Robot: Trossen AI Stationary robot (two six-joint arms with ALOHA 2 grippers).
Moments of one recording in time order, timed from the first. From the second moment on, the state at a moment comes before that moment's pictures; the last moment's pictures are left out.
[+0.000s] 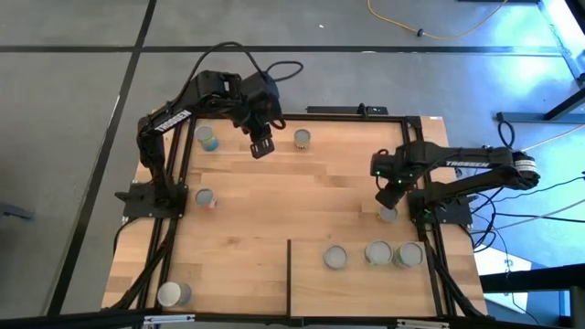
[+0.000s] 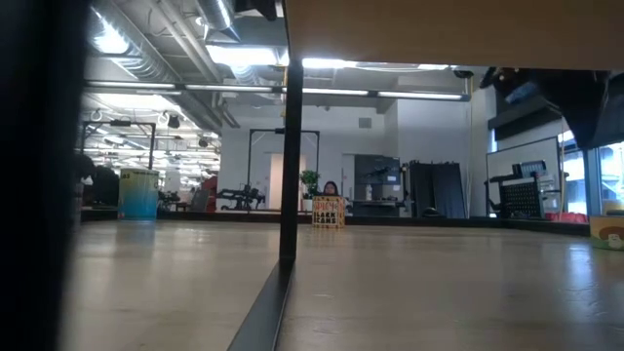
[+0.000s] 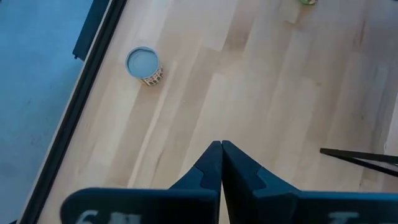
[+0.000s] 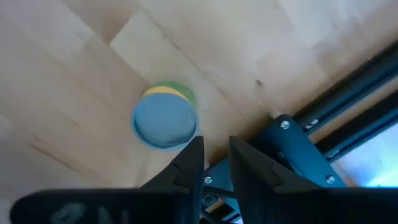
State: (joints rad) left arm 0.29 1.81 2.34 -1.57 0.02 -0.08; right arm -0.15 1.14 0.89 -1.39 -0.03 0.60
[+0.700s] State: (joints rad) left arm 0.33 1.81 2.34 -1.55 0.05 -0.11; right arm -0.15 1.20 0.75 -1.20 -0.14 0.48
